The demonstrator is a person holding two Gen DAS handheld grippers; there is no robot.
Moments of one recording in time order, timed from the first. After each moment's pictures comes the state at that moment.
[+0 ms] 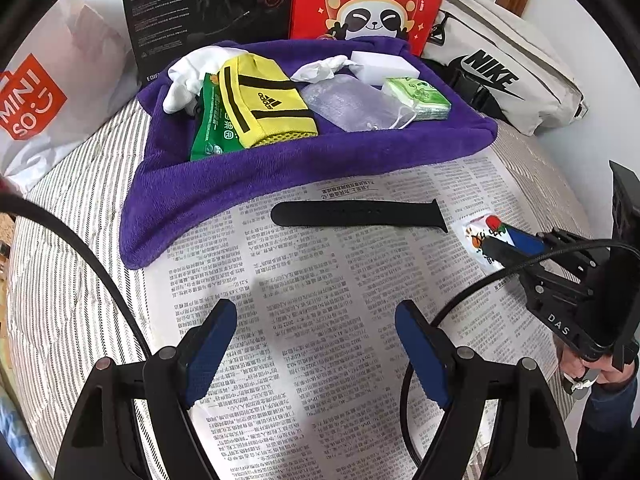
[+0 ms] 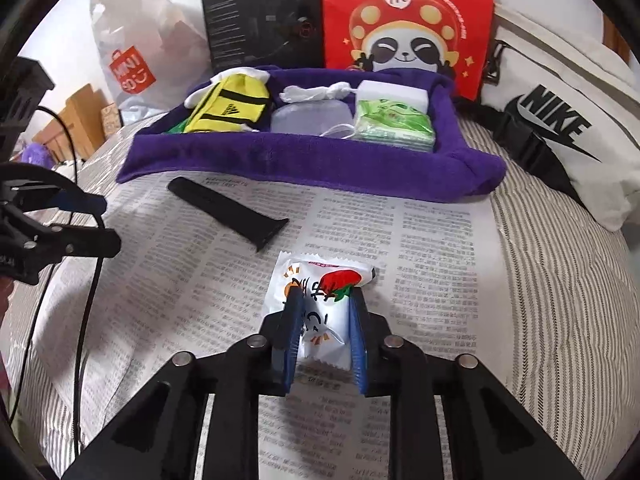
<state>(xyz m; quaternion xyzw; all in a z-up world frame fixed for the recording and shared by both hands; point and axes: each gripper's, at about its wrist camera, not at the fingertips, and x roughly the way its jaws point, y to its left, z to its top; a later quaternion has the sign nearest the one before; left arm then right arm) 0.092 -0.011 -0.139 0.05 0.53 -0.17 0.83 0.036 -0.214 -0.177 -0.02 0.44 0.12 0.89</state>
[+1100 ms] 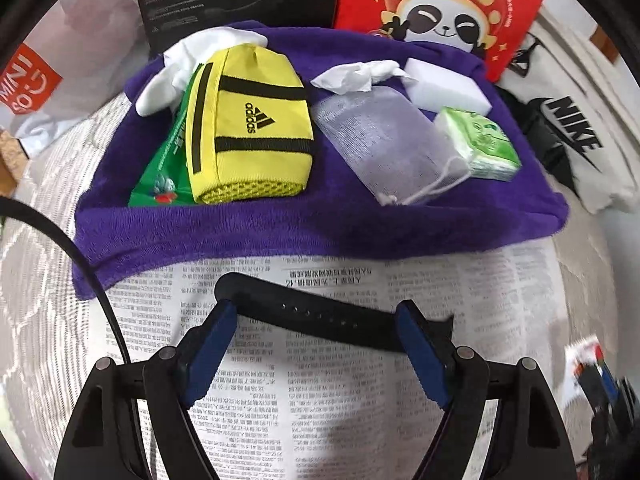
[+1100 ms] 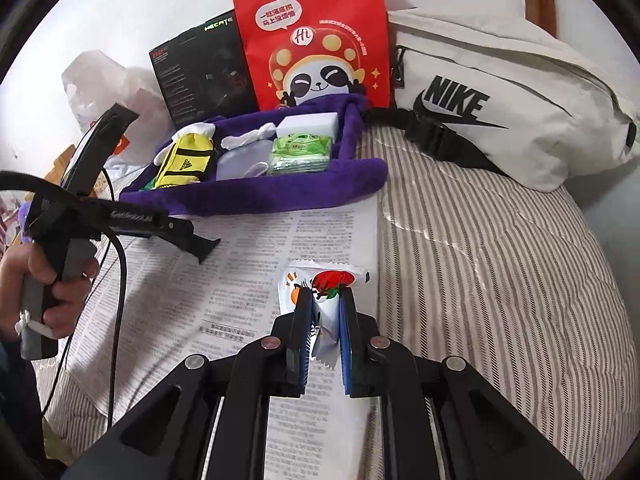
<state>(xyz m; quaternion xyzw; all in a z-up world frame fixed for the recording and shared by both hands) 0.157 -0.068 -0.162 -0.02 0.56 -0.05 0.82 0.003 -0.300 -0.143 0.06 0.41 0.07 0.91</state>
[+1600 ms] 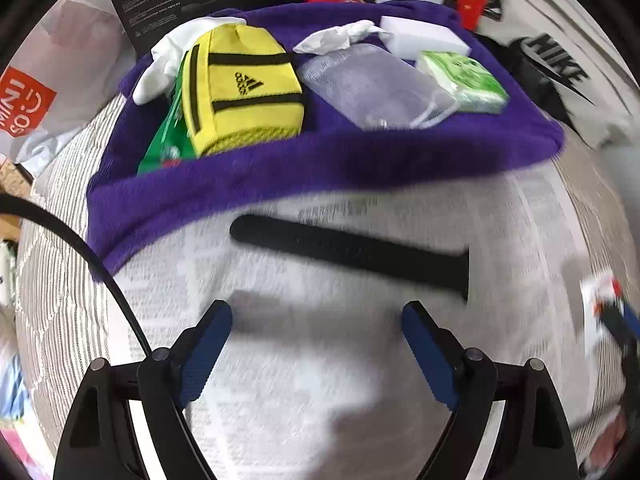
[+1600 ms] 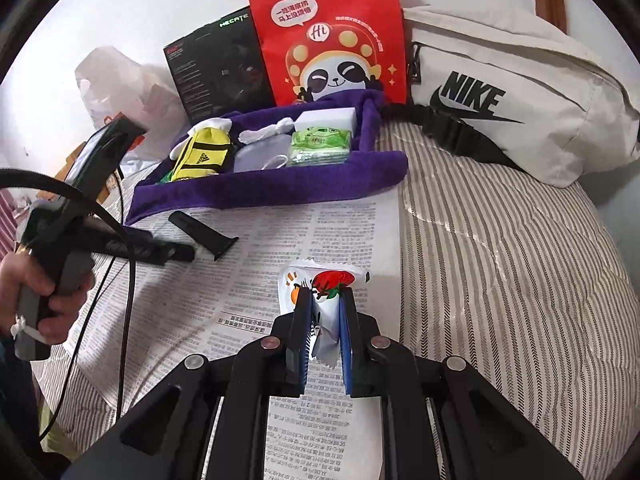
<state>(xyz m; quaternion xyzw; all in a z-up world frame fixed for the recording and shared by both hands) 0.133 -0.079 -0.171 0.06 0.59 -0.04 0.81 -0.002 -0.289 -0.146 0.06 0.41 0.10 0.90</state>
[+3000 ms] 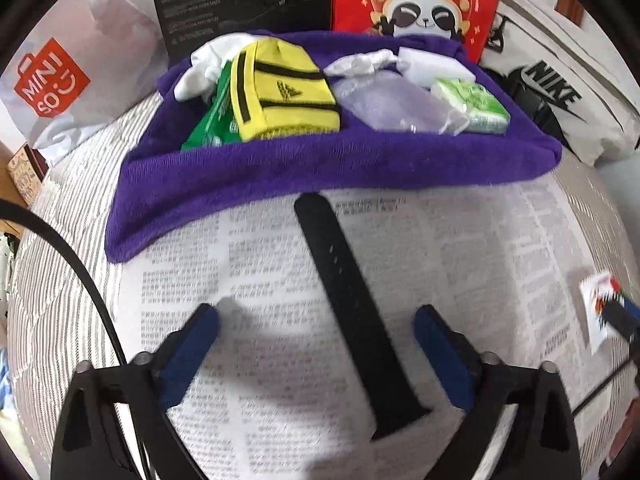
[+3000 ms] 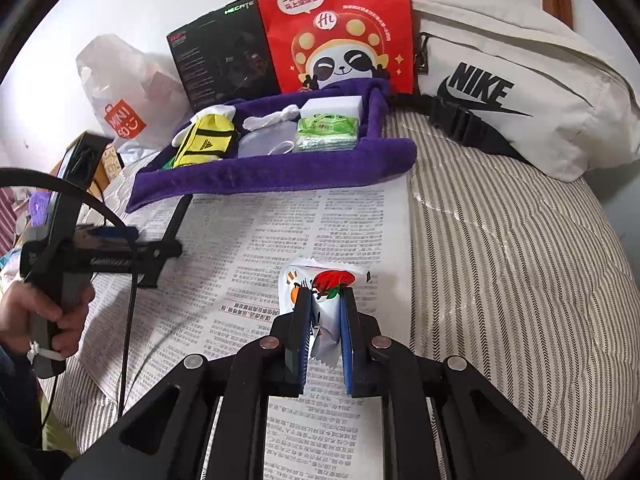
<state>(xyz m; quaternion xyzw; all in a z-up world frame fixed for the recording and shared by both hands) 0.057 -0.019 -0.178 0.04 0.52 -0.05 0.85 -0.001 -0.280 -0.152 0.05 0.43 0.10 0.90</state>
